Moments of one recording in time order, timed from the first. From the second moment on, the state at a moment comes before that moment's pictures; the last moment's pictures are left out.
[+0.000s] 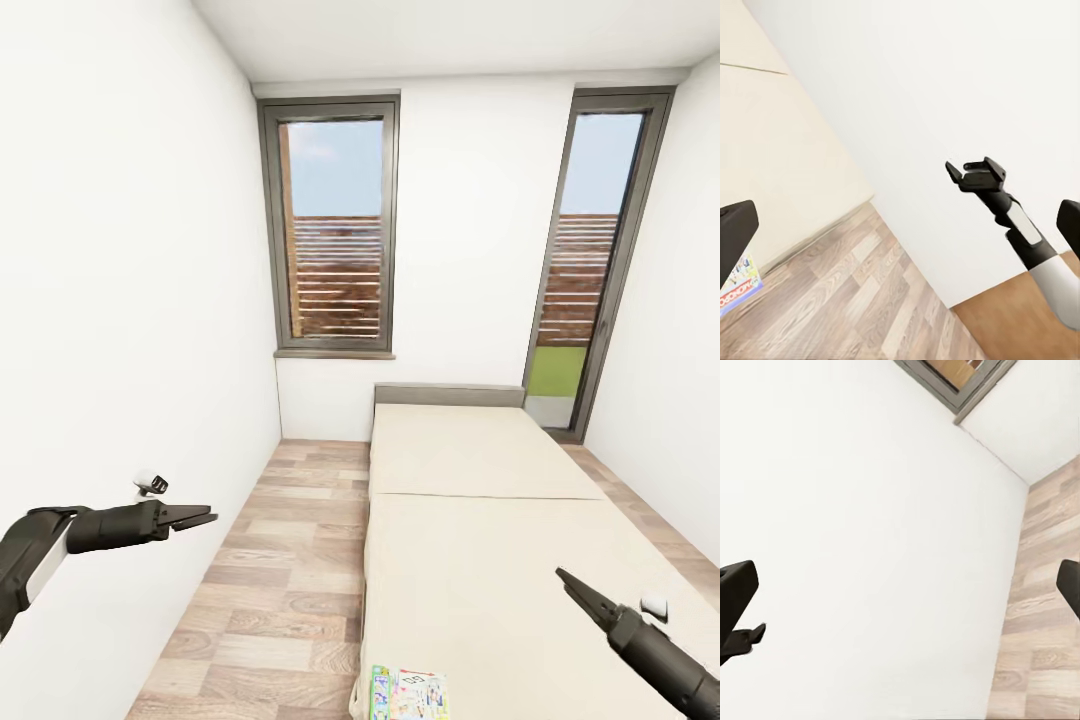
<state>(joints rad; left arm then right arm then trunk) -0.67 0.50 -0.06 -0.77 0.32 0.80 -1.57 0.02 -0.17 -0.55 -1.40 -0.67 0.73 0.94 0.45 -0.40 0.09</state>
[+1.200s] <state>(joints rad) -0.67 0.45 -0.06 -0.77 0.32 0.82 -1.57 -0.02 -0.13 -0.46 -0.47 -0.65 0.37 0.94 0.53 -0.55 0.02</state>
